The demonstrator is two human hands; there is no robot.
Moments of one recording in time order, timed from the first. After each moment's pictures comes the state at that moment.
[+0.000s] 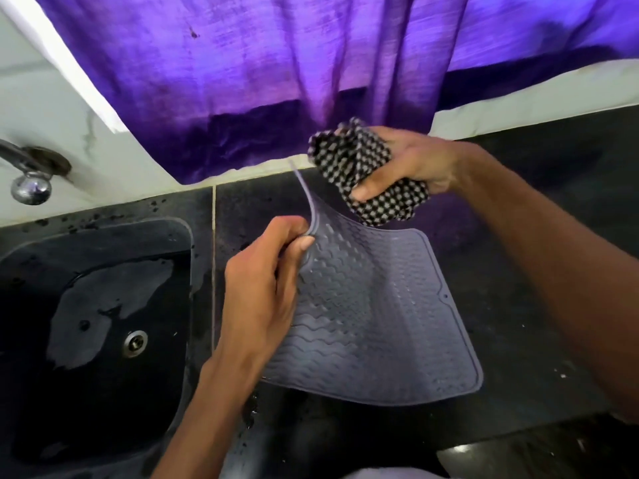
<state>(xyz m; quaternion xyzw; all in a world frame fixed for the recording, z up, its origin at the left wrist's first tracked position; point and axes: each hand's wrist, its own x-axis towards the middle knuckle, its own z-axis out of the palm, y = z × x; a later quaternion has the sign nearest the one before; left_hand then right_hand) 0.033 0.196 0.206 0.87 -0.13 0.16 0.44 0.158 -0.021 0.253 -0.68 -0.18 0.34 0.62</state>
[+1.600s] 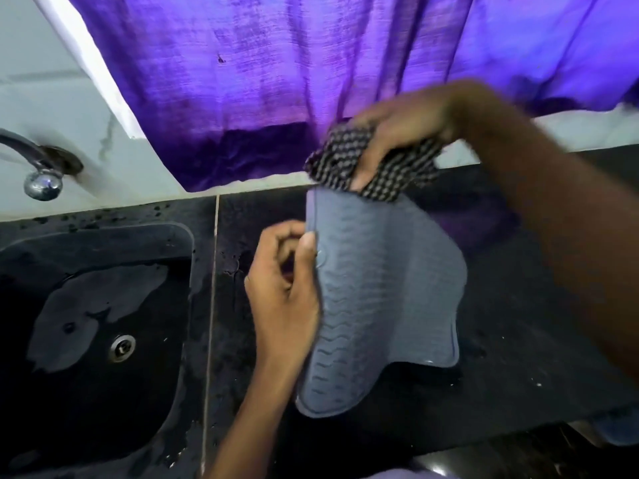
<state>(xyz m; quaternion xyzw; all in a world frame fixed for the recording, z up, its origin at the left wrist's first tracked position) 0.011 0.169 0.211 0.73 -0.02 0.22 0.65 0.202 -0.018 0.311 -0.84 -0.15 0.40 0.34</state>
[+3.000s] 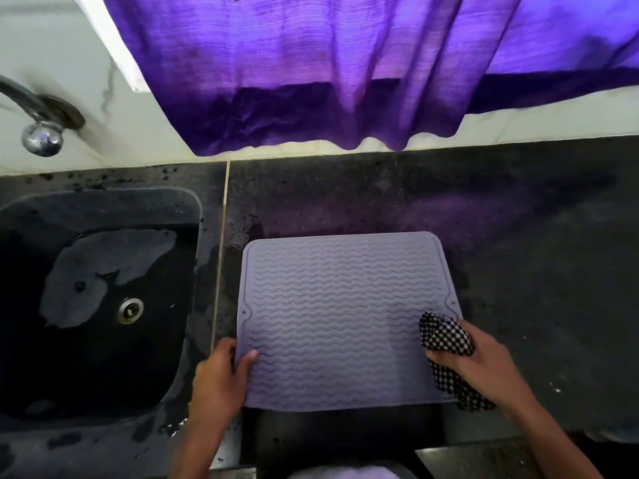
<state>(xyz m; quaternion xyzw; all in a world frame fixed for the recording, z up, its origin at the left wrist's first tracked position) -0.060 0.290 0.045 0.90 0.26 -0.11 0.34 -0.037 -0.085 0.077 -0.87 0.19 0.19 0.41</state>
